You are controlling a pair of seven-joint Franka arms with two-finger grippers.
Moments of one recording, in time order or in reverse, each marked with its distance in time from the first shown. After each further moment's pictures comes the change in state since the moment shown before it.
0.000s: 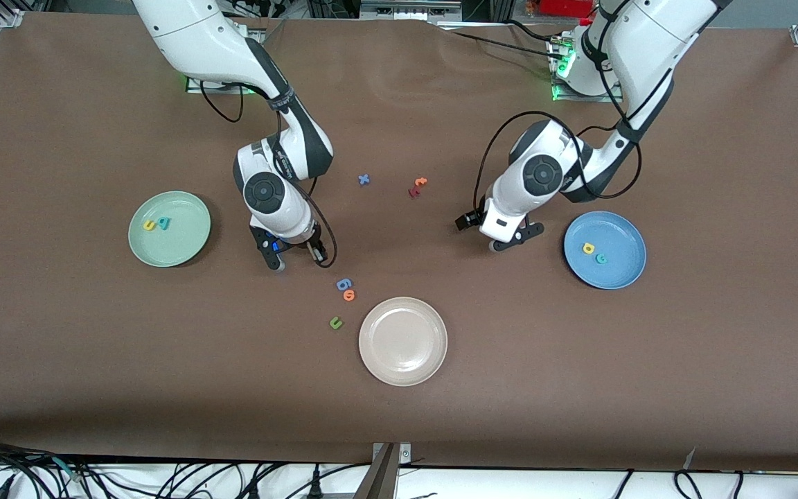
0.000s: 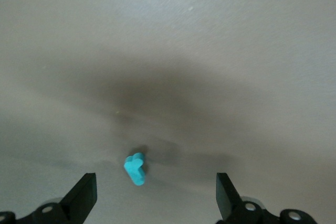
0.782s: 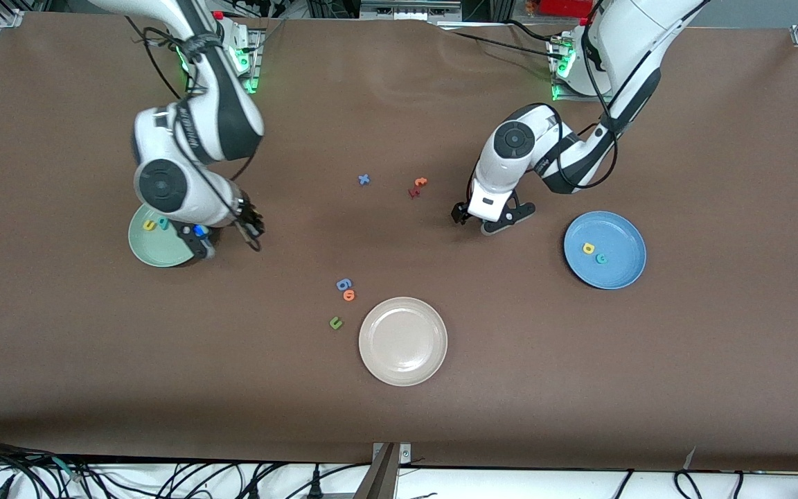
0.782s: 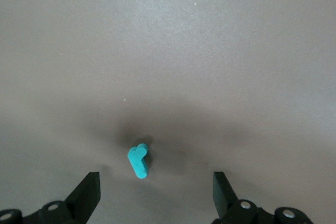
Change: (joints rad) left arm -0.013 -0.037 -0.030 -0.082 0.315 0.084 -0.326; right arm -0.002 -0.293 -0.242 0.044 -0.001 -0.639 -0.359
